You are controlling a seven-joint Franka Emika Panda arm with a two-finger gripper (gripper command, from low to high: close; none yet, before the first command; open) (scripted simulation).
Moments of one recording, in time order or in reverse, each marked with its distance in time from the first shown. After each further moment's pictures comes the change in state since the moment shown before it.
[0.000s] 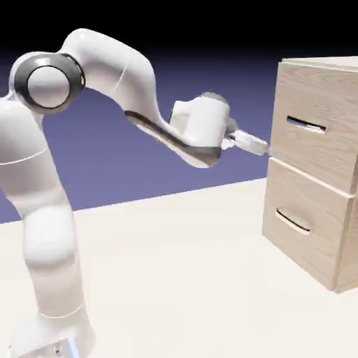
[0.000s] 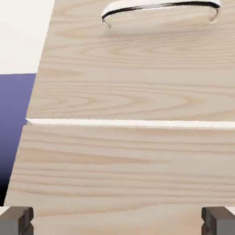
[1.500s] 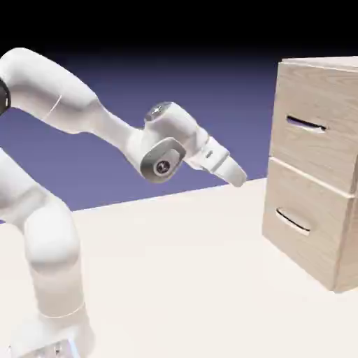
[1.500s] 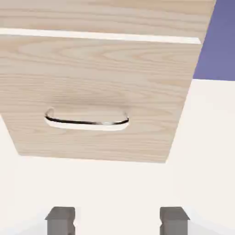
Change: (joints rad) arm 0.082 -0.414 -0.145 -0.613 1.957 0.195 1.218
